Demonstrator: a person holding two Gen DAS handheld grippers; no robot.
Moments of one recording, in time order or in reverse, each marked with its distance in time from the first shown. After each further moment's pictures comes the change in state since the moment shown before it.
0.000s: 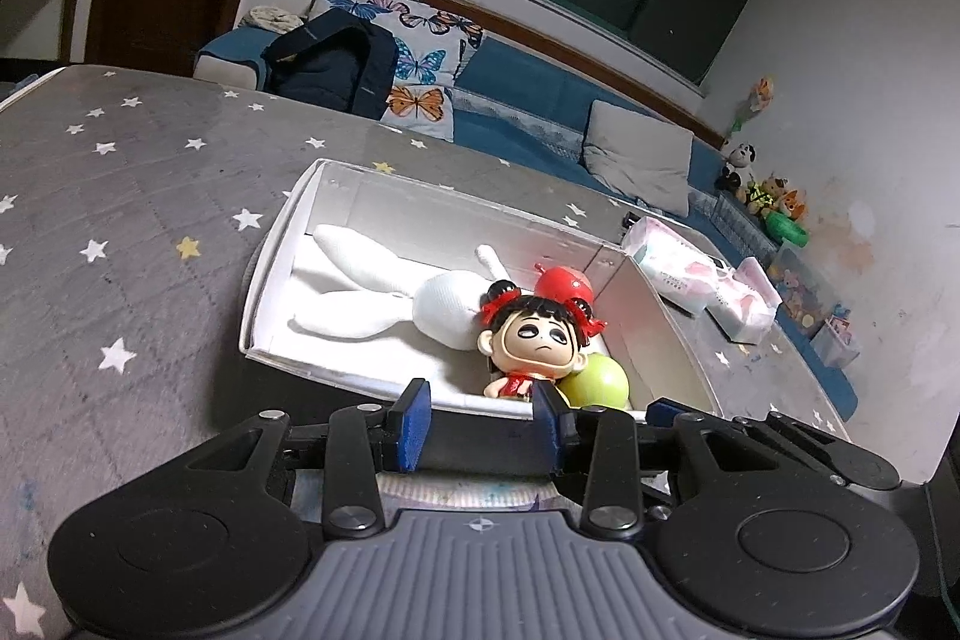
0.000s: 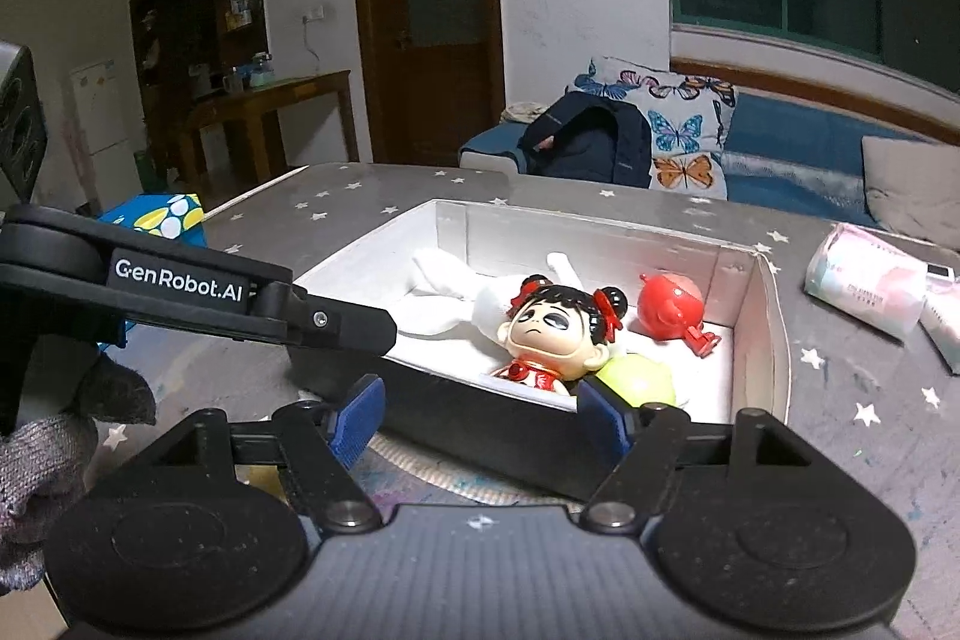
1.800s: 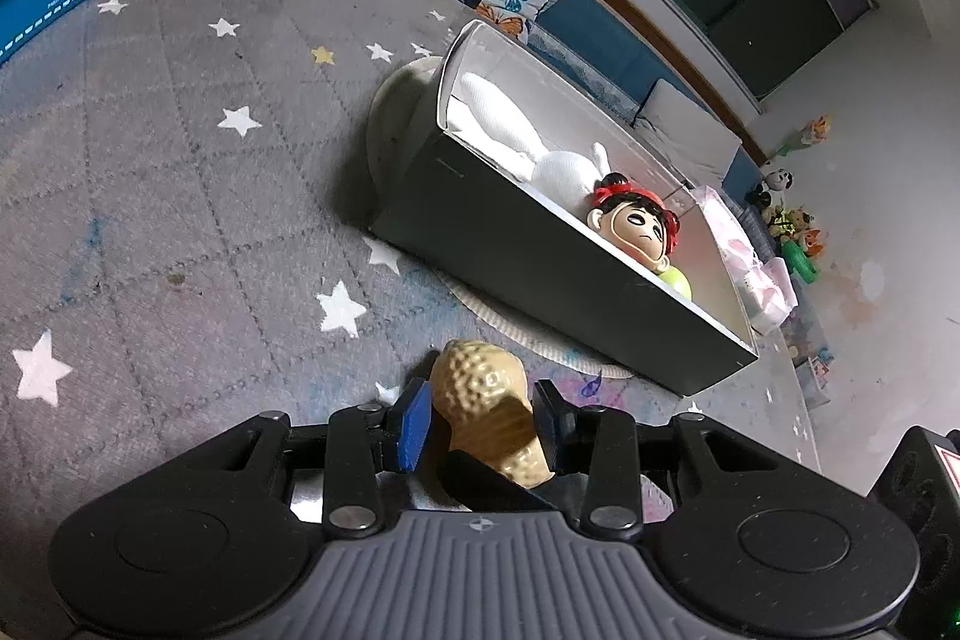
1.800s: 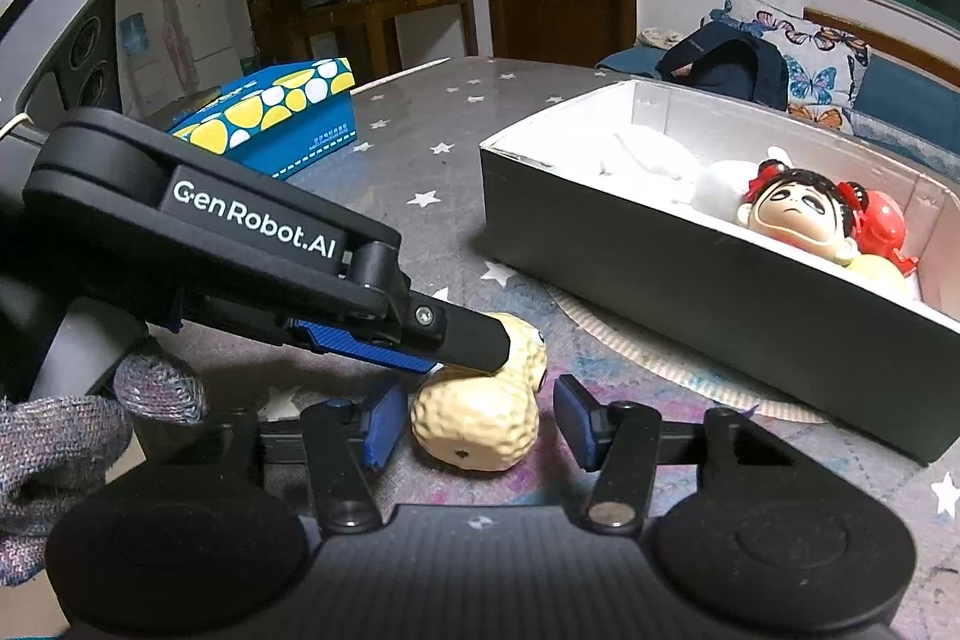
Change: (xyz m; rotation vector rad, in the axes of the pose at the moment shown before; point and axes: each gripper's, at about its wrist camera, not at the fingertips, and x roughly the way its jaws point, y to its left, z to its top) left arm -0.020 0.066 -0.055 -0.297 0.146 -0.025; right arm 0.024 0.073 -0.043 -0.117 0.173 0.216
